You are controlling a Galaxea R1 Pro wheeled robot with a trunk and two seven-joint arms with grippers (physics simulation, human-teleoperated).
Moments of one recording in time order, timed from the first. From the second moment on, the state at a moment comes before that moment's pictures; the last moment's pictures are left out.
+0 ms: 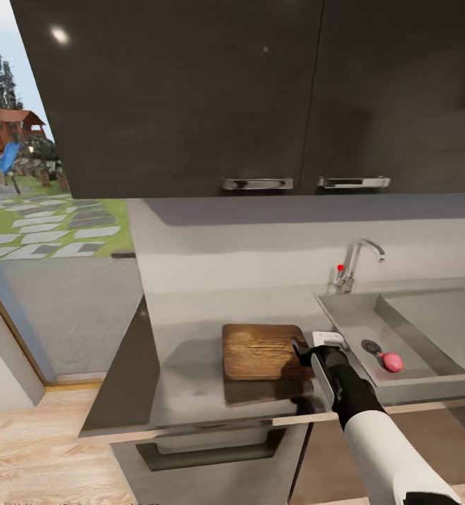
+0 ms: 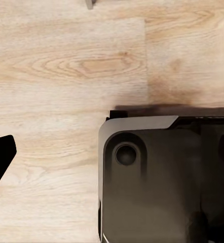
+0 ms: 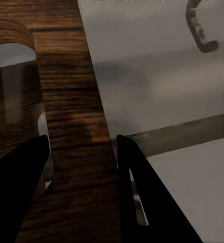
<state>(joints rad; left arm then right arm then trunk) 0.00 0.04 0.01 -0.40 0.01 -0.01 0.00 -0.72 0.06 -0.07 -0.78 0.02 0.63 -0.20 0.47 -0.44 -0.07</state>
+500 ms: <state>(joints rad) 0.00 0.04 0.01 -0.39 0.01 -0.01 0.00 -0.72 0.06 -0.07 -0.78 0.02 0.63 -0.23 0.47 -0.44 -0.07</state>
